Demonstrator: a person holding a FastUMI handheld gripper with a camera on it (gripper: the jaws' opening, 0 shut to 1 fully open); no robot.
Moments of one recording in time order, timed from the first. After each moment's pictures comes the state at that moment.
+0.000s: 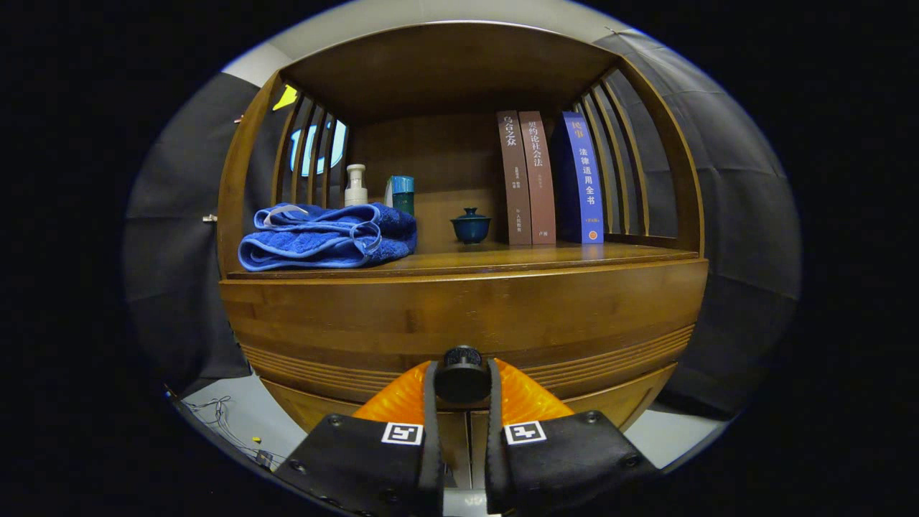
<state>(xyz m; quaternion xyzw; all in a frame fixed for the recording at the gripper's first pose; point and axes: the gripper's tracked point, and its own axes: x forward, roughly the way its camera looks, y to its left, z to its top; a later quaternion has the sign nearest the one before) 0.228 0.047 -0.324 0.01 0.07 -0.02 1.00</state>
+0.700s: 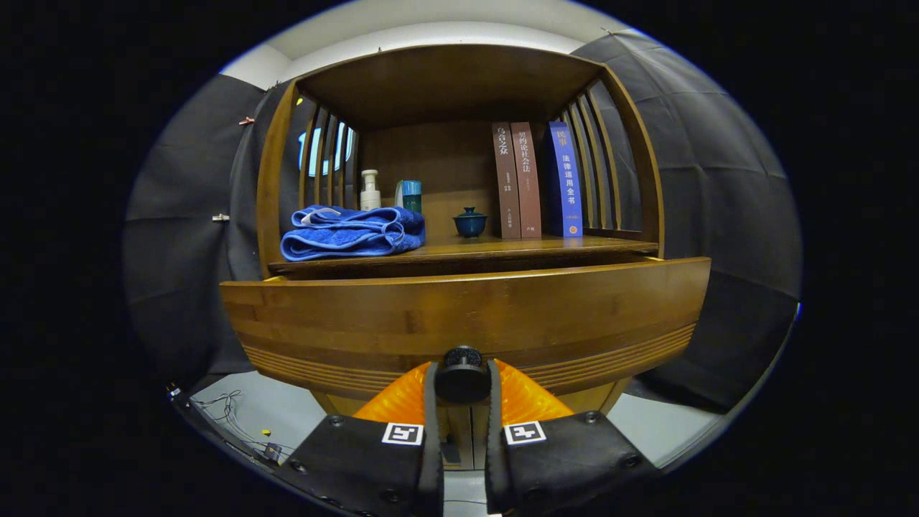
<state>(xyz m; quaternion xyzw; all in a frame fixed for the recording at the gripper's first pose) 0.138 0.048 -0.319 0.02 0.08 -0.01 1.00</state>
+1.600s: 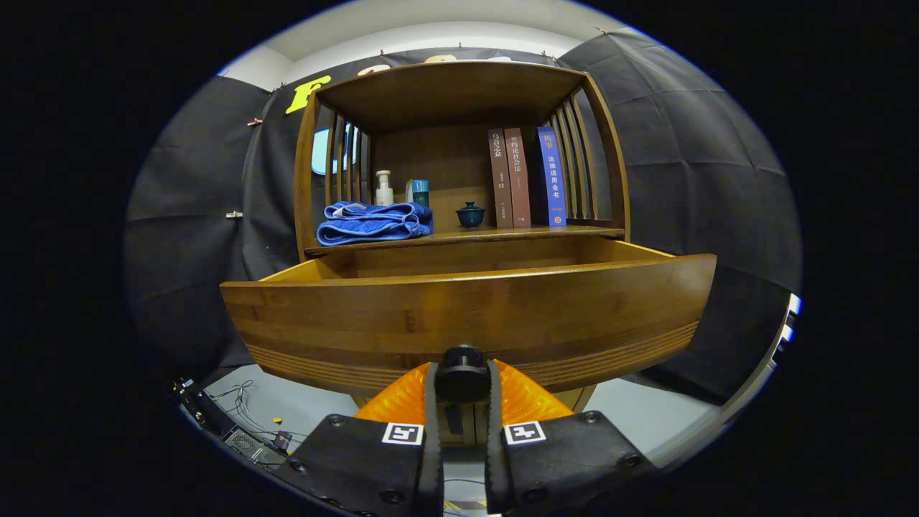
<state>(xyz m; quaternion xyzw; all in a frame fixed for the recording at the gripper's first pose) 0.057 0.049 -0.323 0.03 0.10 -0.01 0.99</state>
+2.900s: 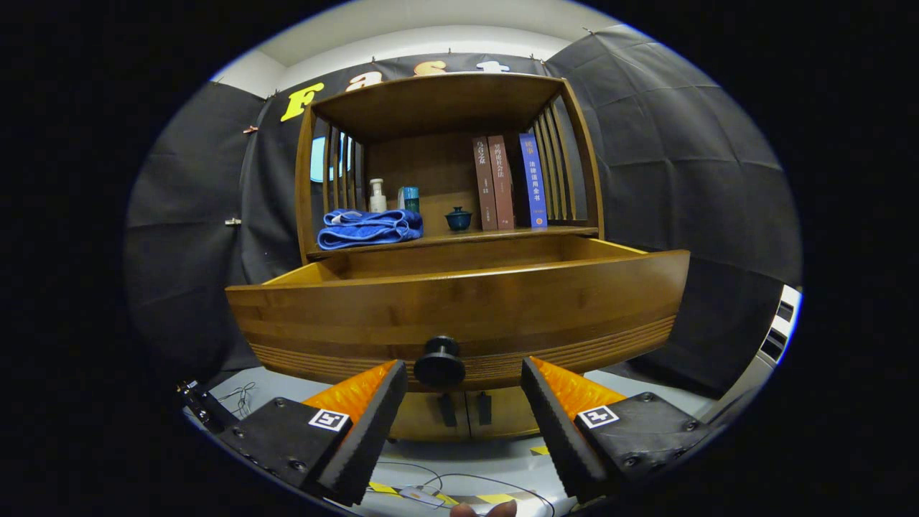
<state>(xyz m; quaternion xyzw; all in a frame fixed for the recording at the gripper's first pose) 0.013 0.029 -0.307 0.04 0.09 -0.01 0.99</state>
